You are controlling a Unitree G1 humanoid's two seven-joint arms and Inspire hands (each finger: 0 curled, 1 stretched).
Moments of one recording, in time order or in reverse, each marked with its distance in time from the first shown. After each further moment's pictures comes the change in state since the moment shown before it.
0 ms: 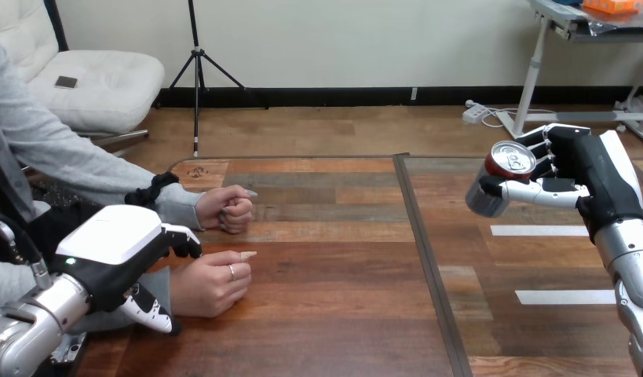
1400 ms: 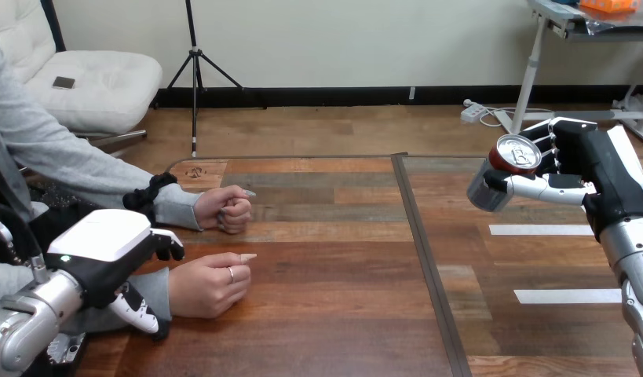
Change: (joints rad) left arm -0.072 0.012 -0.061 0.113 0.017 0.076 0.003; right arm 0.027 0.000 -0.024 -0.058 0.039 0.002 0.031
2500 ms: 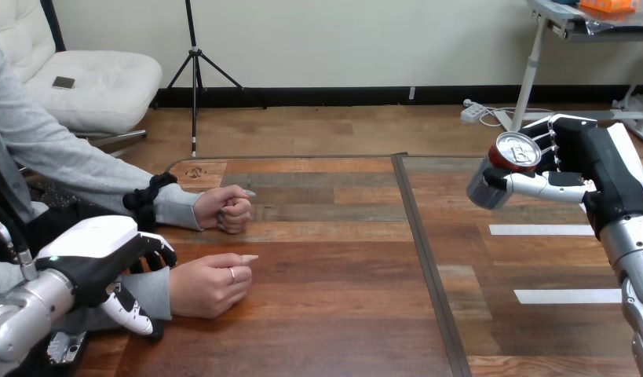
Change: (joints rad) left arm -0.001 0.007 0.007 -0.007 -0.192 0.047 -0.177; right arm 0.000 0.000 -0.003 -0.010 0.002 0.000 0.004
